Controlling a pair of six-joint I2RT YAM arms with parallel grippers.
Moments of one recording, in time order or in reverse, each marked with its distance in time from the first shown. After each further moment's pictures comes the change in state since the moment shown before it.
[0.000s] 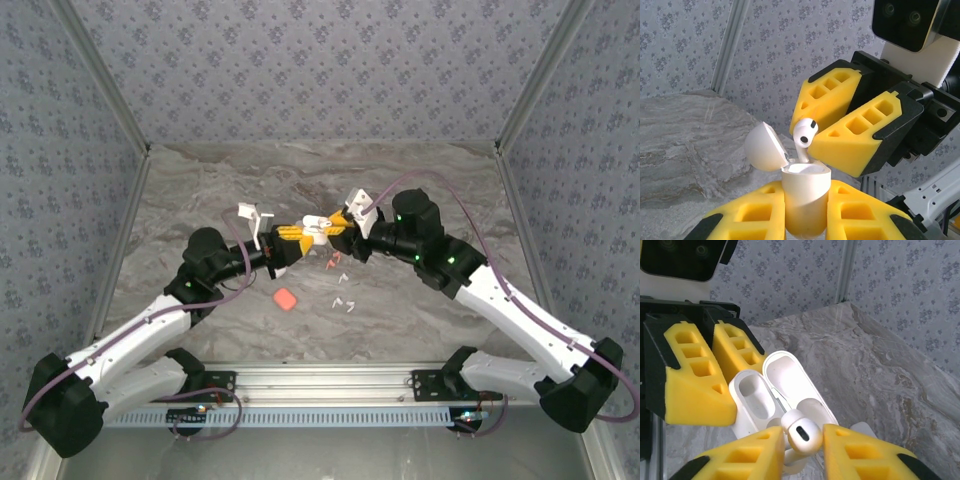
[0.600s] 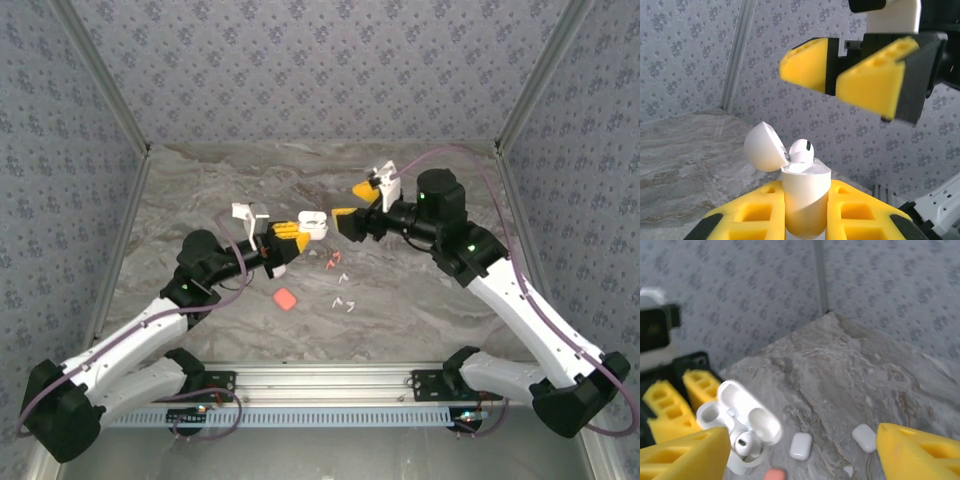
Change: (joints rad) left arm -0.004 -0.038 0.000 0.008 -0.039 0.067; right arm -0.142 -0.012 0.130 -0.093 -0.021 0.248
